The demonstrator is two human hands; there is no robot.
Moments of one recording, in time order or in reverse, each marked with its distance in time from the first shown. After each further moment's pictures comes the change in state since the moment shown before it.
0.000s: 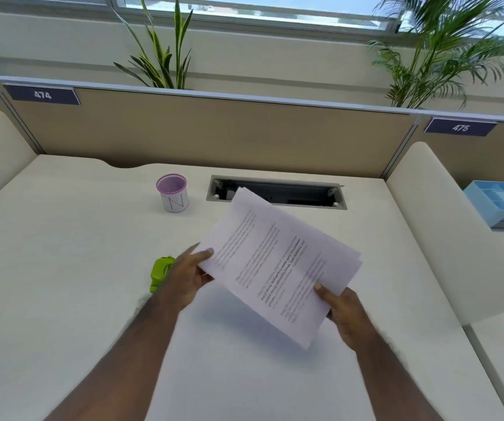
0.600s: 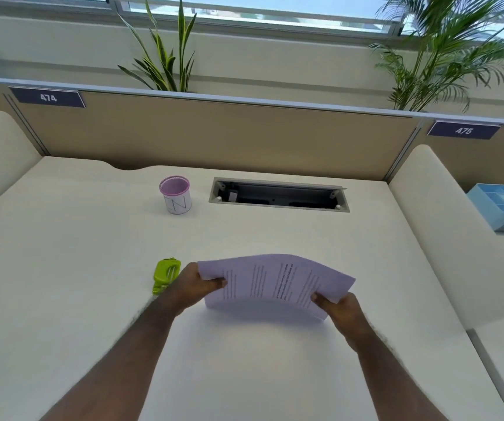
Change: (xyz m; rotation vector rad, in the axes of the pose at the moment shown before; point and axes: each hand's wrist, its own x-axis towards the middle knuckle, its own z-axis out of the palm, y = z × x) left_hand -0.011 -0.011 -0.018 0.665 -0.151 0.193; right_hand 0.007 0.007 -0.006 -0.306 -0.003 -0.135
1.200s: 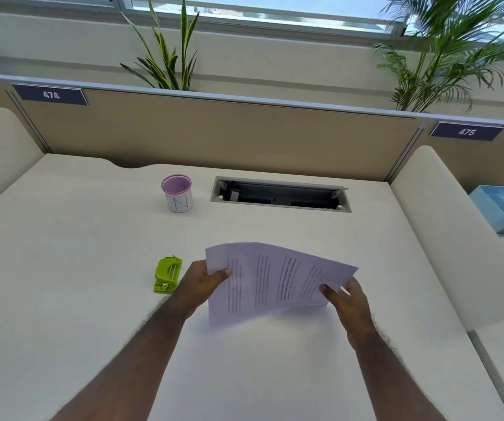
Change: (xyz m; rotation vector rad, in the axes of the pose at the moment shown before) left_hand 0.001 -0.002 0.016 -0.135 0.129 -0.074; right_hand 0.005 -0.002 0.001 0.065 0.212 0.065
